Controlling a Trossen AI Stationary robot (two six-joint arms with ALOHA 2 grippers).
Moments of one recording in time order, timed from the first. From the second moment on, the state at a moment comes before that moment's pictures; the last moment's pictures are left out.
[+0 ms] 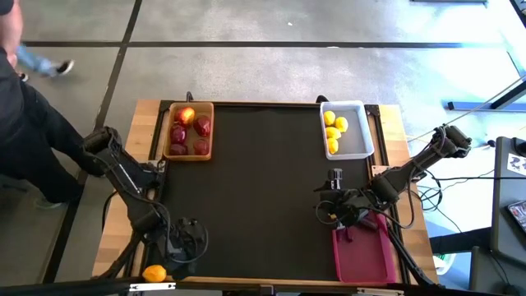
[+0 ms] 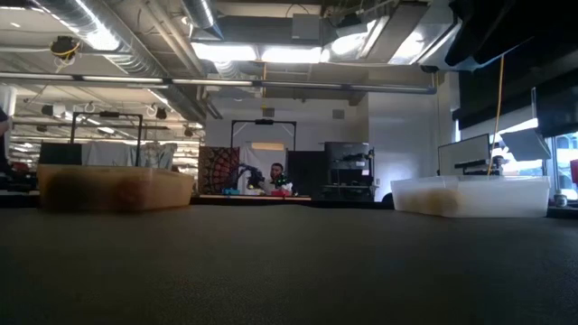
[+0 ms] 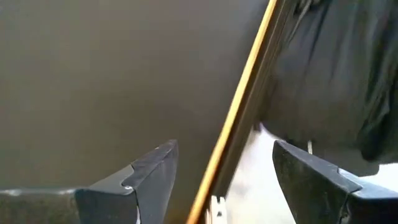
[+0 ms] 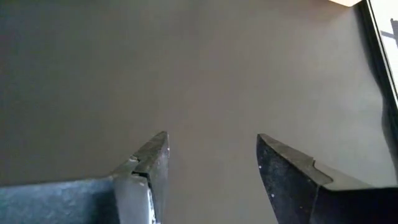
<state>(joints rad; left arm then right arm) -0.89 1.48 1.10 -0.72 -0.09 -1.31 0.59 1.27 1.01 -0.76 0.53 0.28</state>
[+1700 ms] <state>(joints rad) -1.17 1.75 1.06 -0.72 0.22 -1.50 0.59 1.27 1.01 -0.76 0.55 0.23</state>
